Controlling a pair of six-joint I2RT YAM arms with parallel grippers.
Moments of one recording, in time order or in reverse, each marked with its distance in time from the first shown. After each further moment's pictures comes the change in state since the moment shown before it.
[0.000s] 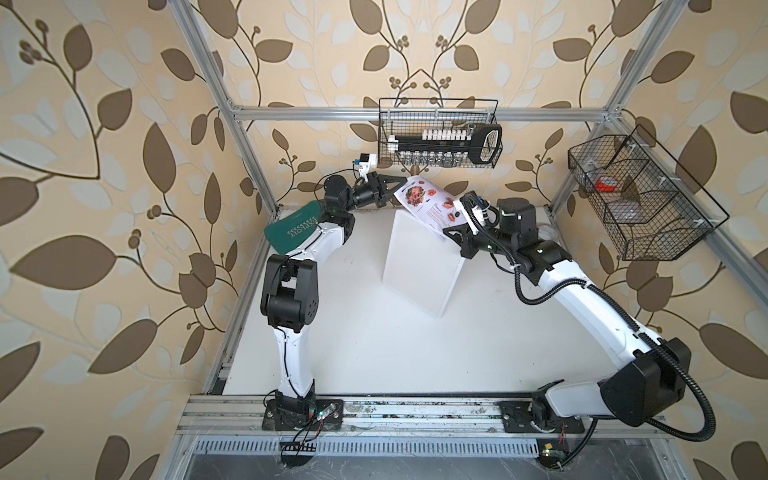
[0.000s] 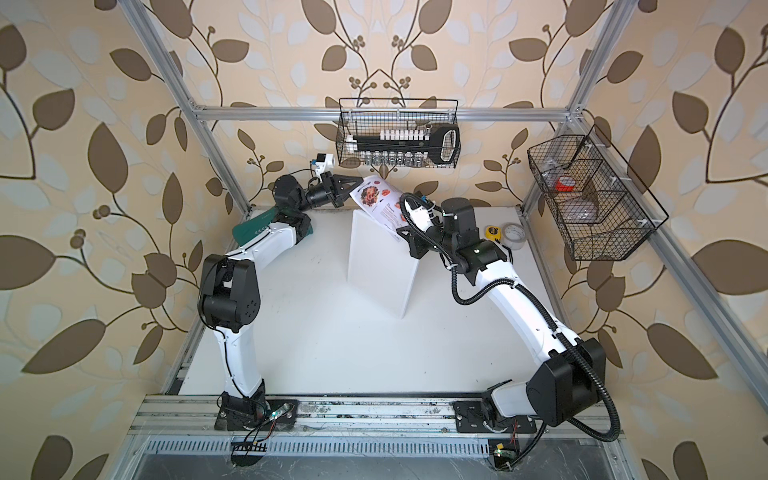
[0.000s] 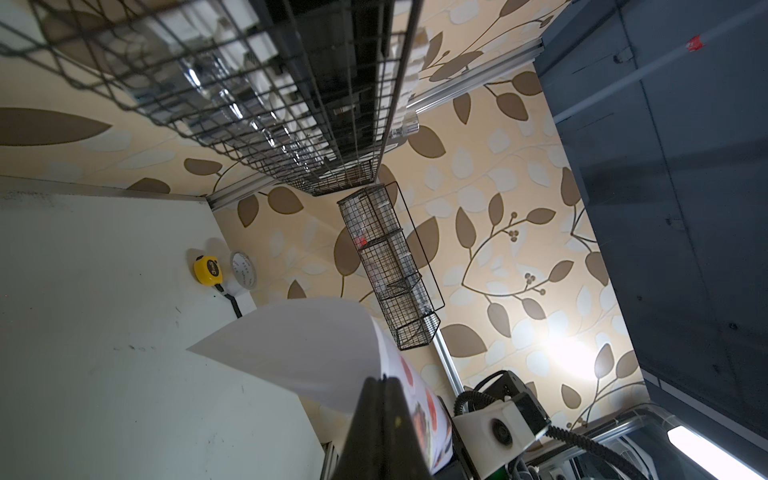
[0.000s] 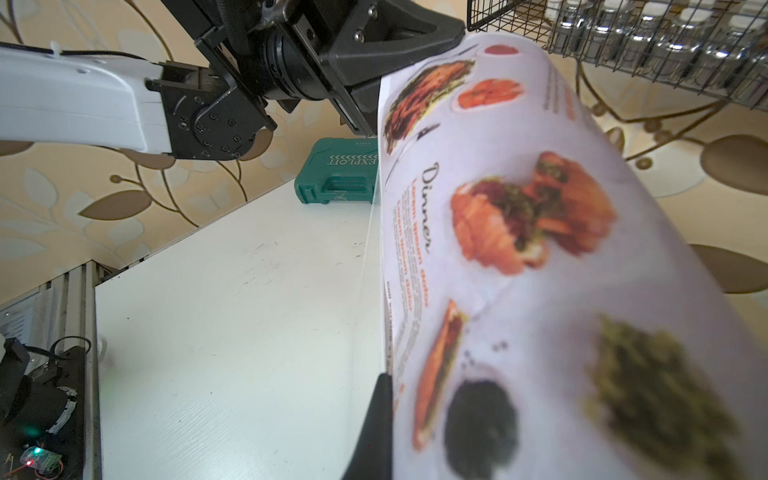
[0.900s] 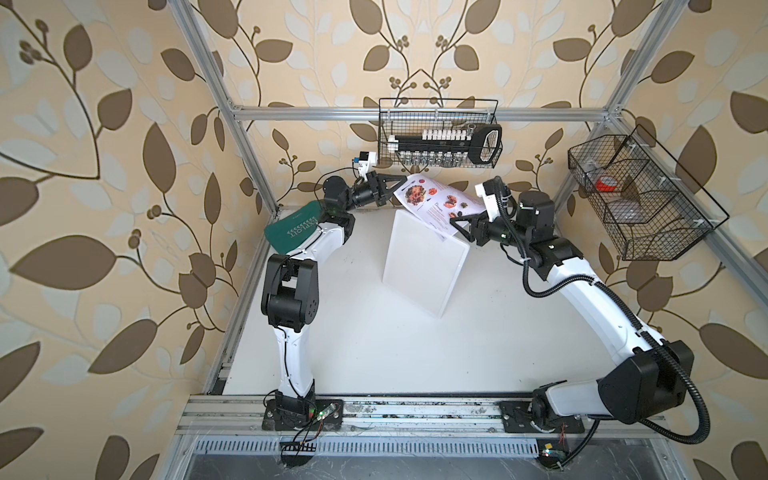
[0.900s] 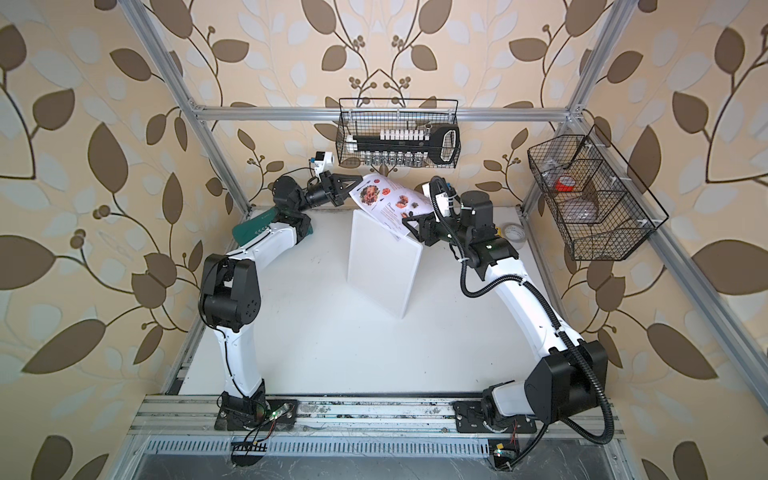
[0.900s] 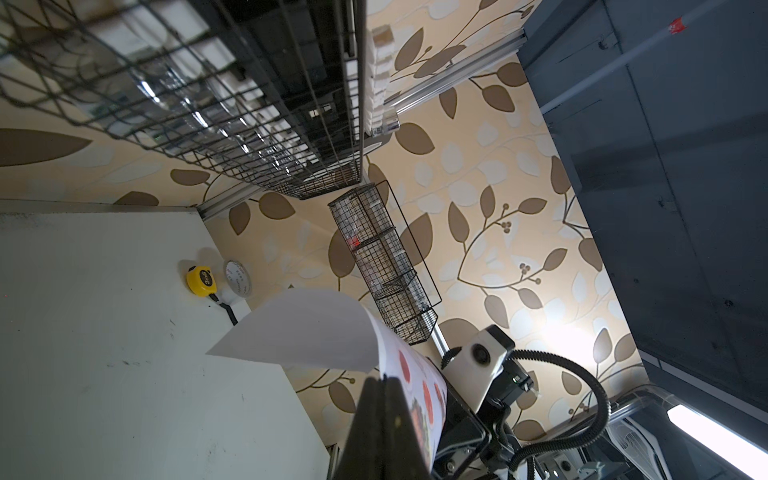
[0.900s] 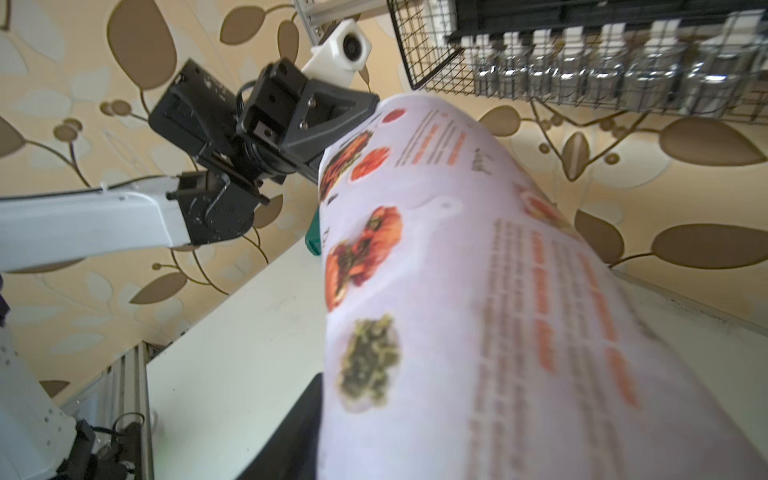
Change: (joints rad) left arm 0.000 0.002 0.000 0.072 0.008 -0.011; right arm -0.145 0.000 0.000 0.141 -0.138 0.259
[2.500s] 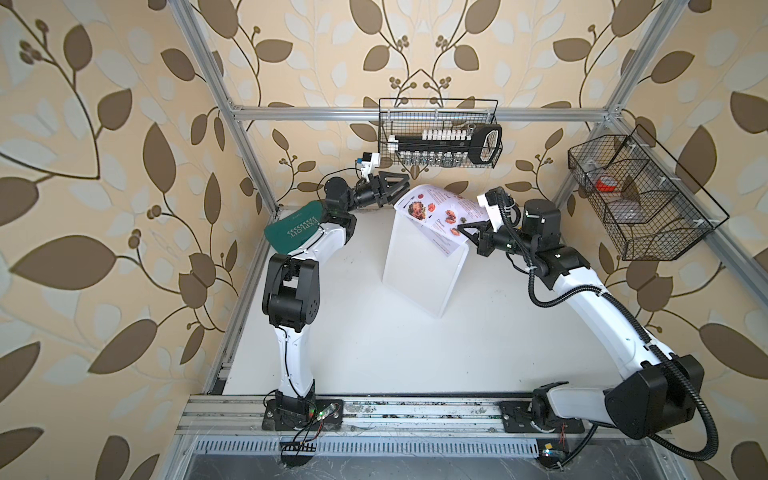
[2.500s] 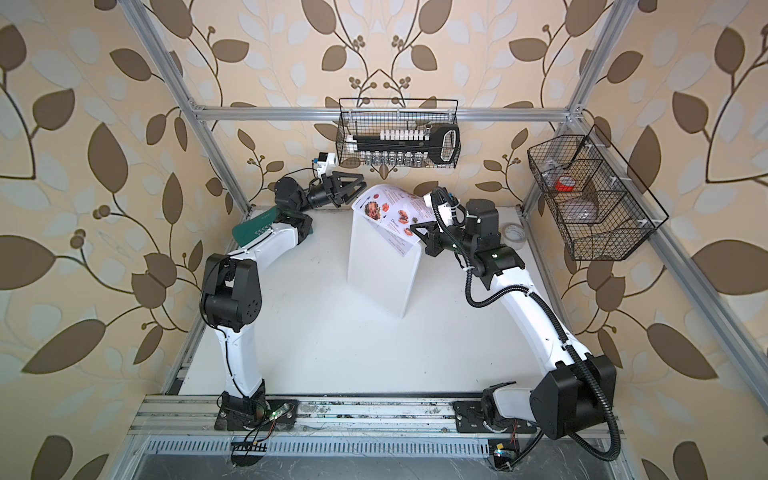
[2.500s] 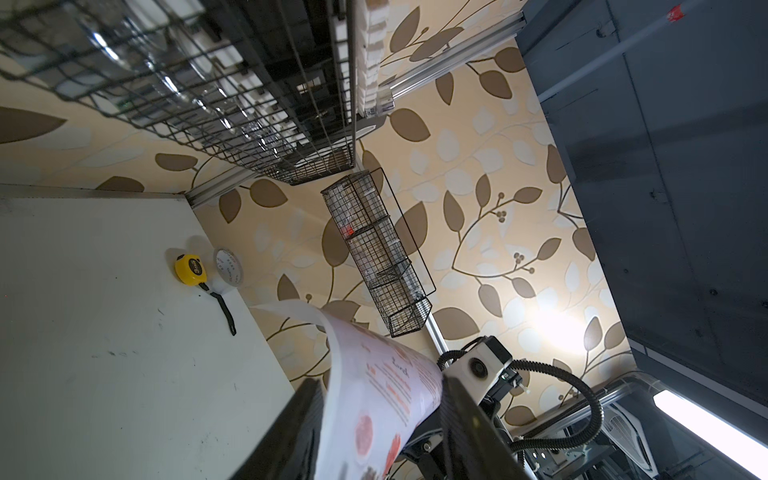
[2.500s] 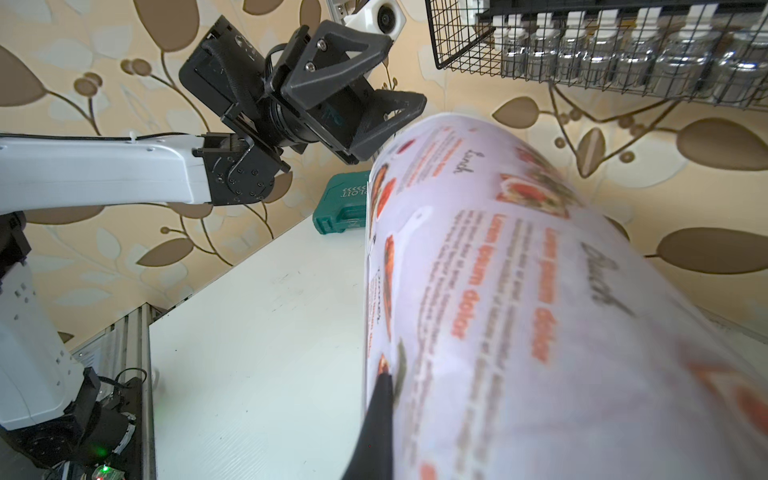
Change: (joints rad) left arm -0.006 0.006 0.000 0.023 0.027 -0.029; right arm 0.007 -0.075 -0.073 -0.074 -0.031 -0.151
